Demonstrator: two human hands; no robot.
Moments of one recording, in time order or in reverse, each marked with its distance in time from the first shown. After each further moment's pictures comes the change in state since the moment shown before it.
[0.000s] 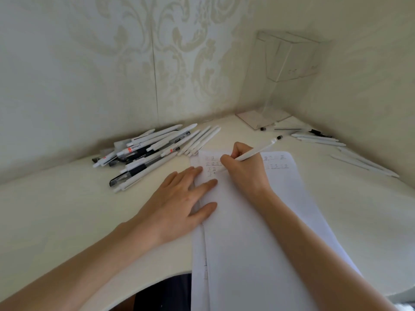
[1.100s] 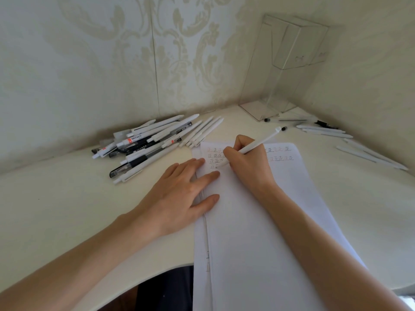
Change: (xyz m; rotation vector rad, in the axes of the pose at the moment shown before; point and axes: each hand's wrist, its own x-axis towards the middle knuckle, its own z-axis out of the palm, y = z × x) left_hand -0.001 0.001 0.000 -0.035 0.035 0.011; right_hand -0.004 0.000 0.001 0.045 -0.029 0.011
